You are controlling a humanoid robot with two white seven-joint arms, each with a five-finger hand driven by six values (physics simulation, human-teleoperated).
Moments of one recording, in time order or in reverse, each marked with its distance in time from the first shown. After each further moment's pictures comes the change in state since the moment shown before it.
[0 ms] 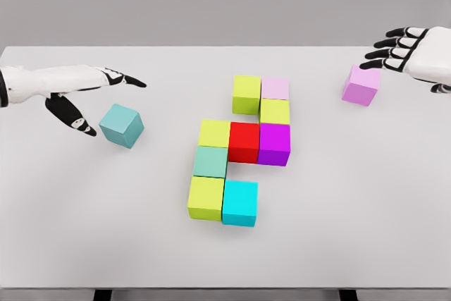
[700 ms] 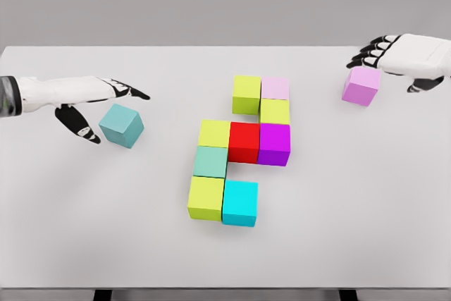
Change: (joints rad) left arm 0.029 -0.060 -0.006 0.089 -0.094 -0.059 0.000; right arm -0.196 0.235 0.207 0.346 0.158 0.000 0.052
